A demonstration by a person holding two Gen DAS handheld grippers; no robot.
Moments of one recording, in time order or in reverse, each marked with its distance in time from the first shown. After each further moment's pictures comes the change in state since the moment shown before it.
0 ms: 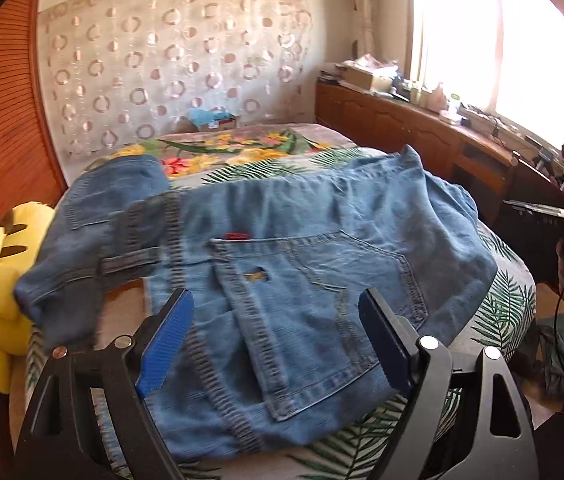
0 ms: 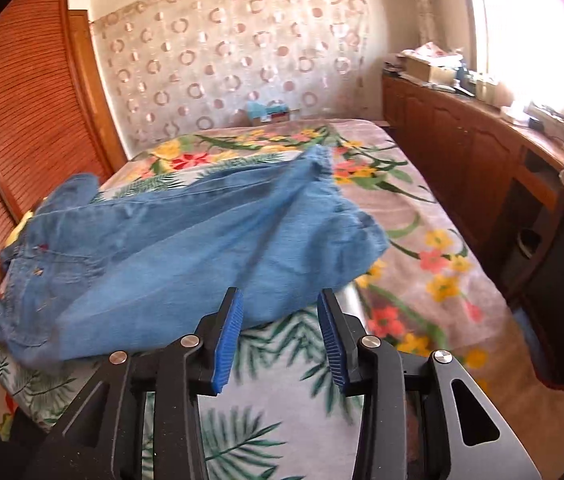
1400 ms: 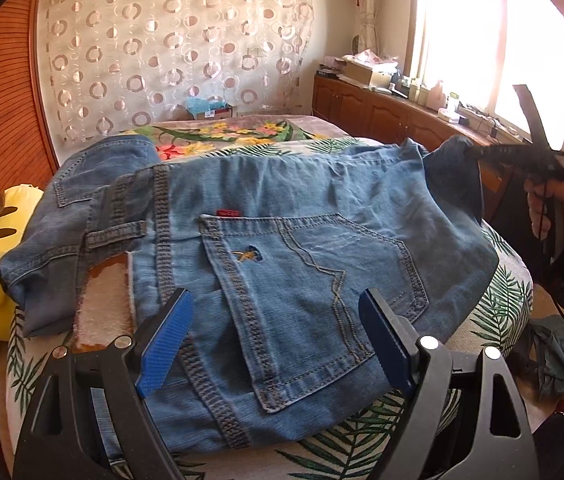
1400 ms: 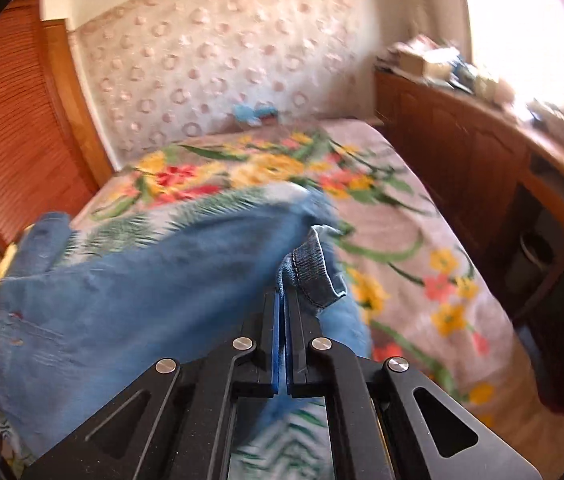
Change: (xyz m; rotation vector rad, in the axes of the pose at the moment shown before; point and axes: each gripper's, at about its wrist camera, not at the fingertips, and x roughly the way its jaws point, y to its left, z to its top) left arm 0.000 0.007 -0.011 -0.038 0.021 -0.019; right arm 0.035 0.030 0.084 -0.013 -0.021 0.033
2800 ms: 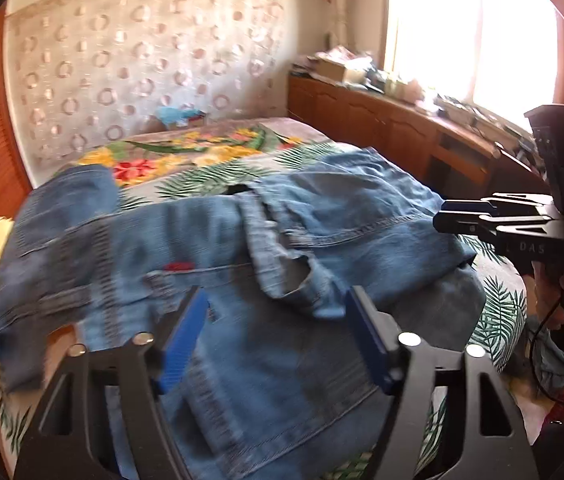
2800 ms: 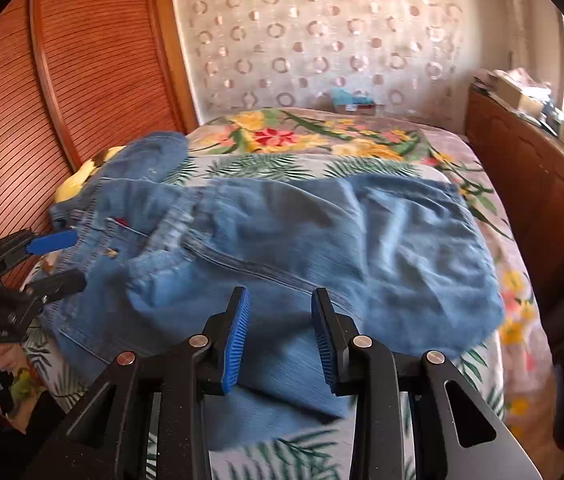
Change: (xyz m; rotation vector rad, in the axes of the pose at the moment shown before) left arm 0.039 -0.028 0.036 0.087 0.012 -0.081; right arm -0.029 0.117 -0.069 -0.196 0.072 0.157
